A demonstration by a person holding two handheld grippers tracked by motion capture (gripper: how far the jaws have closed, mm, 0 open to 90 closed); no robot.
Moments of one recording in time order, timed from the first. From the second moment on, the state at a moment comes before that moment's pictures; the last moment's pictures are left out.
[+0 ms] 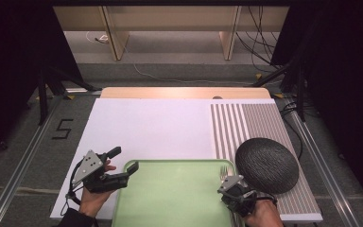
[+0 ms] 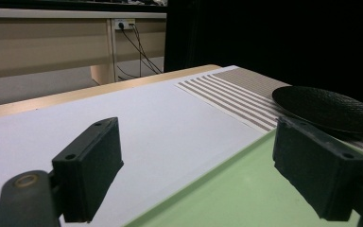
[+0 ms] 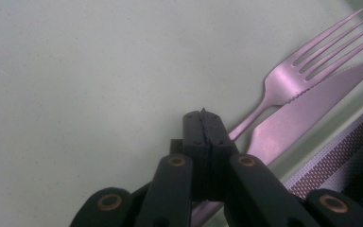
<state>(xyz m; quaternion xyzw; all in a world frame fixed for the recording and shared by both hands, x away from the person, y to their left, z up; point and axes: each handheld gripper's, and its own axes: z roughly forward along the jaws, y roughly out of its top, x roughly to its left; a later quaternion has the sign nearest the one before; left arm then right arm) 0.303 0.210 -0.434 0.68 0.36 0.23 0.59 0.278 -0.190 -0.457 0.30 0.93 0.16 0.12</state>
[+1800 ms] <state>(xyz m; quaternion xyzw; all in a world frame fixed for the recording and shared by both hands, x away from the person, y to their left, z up) 0.303 0.209 -0.434 0.68 0.36 0.23 0.59 0.285 -0.225 -0.420 0.42 0.80 0.42 0.06</state>
